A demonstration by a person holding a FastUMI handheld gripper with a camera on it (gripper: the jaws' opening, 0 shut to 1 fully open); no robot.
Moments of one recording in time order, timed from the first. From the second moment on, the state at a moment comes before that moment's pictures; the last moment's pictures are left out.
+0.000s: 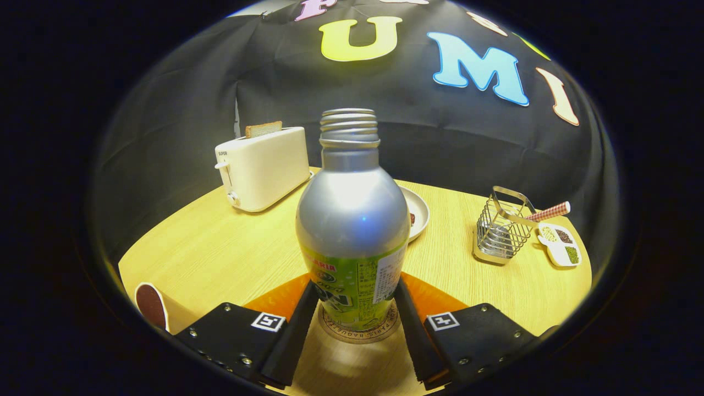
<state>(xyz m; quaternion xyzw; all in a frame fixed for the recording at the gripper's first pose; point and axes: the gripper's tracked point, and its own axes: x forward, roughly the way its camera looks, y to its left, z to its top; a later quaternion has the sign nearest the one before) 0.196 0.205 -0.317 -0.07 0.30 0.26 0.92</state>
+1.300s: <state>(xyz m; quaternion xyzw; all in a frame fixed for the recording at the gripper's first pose) 0.111 0.162 -0.162 -0.05 0.18 0.18 0.97</state>
